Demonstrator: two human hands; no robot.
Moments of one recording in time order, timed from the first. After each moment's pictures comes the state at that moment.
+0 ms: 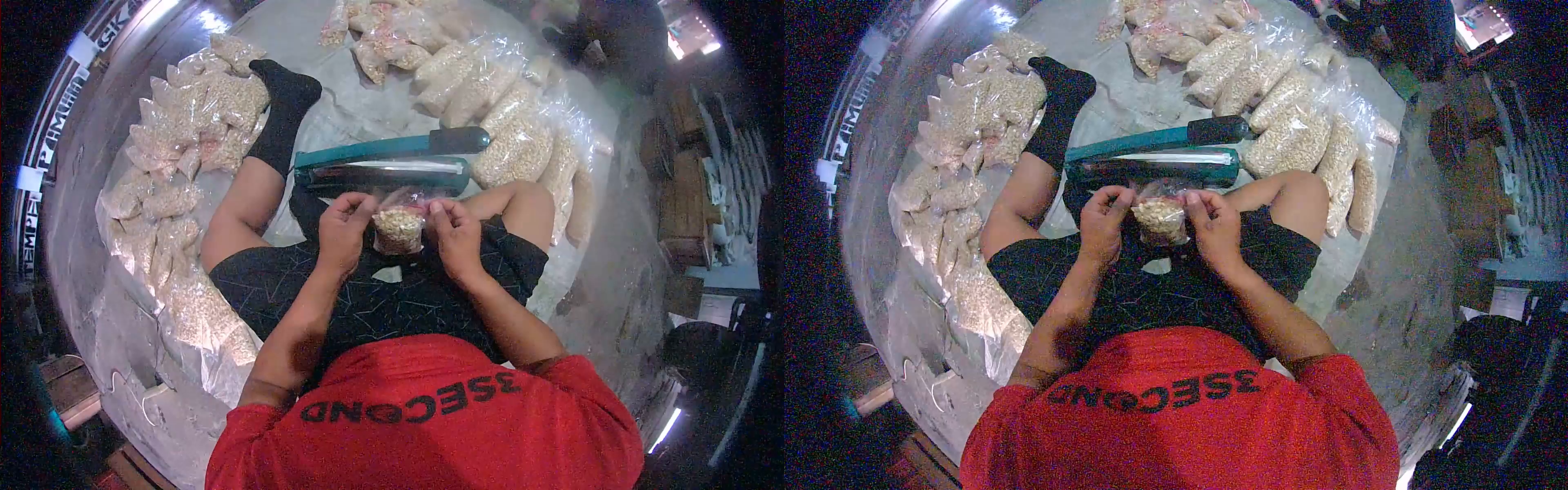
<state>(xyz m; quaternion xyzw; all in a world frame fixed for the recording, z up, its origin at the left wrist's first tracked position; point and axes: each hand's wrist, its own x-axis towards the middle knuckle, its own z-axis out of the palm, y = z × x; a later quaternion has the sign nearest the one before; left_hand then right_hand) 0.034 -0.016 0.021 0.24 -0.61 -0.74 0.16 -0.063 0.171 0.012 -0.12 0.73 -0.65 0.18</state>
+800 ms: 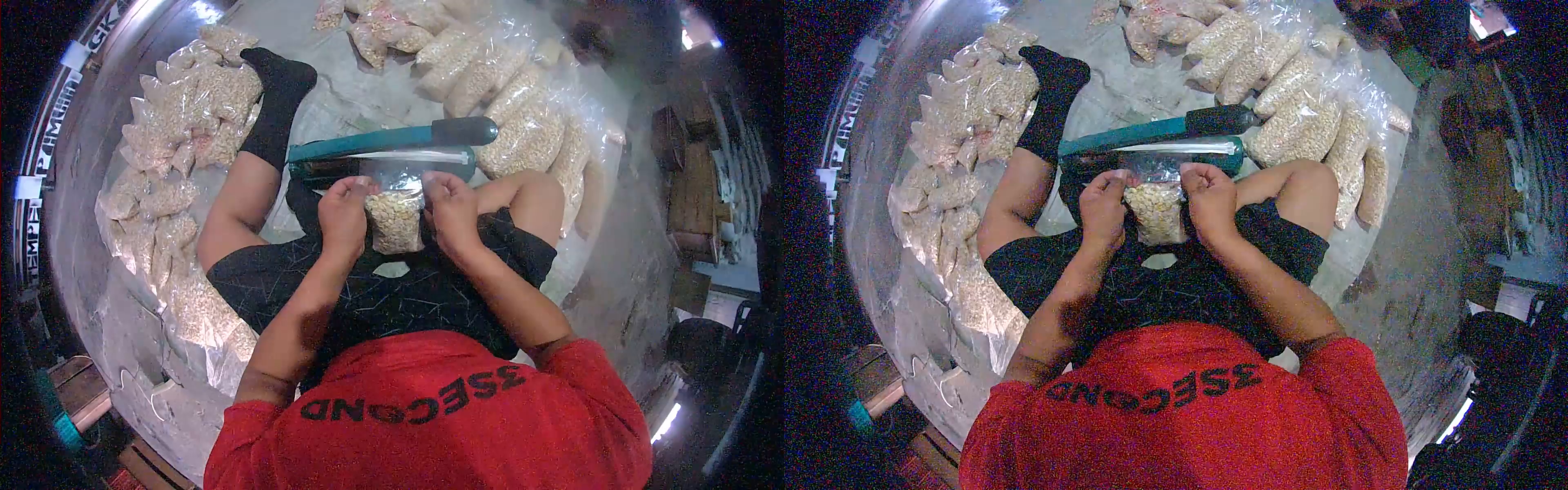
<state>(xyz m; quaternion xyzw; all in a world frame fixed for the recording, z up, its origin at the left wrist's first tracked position) 0.000 -0.015 0.002 0.35 -0.49 -0.77 0.19 -0.093 0.138 -0.015 -0.01 0.68 -0.69 0.22</state>
